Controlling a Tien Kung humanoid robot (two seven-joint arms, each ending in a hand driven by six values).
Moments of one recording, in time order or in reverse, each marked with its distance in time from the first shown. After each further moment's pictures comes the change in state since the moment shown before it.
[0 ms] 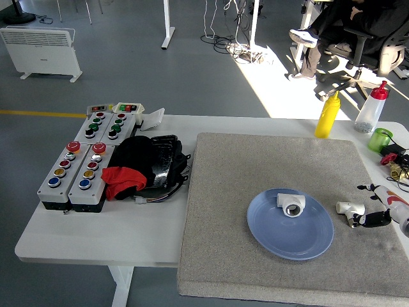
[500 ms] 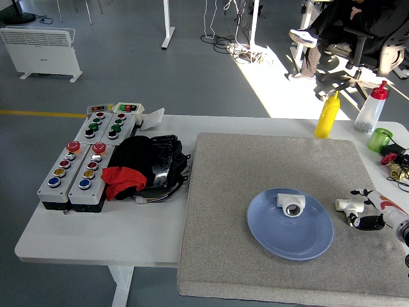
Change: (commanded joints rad) left arm 0.014 0.000 0.003 0.002 -0.005 0.000 -0.004; right arm -0.011 0.001 -0.008 0.025 0.011 -0.029 0.005
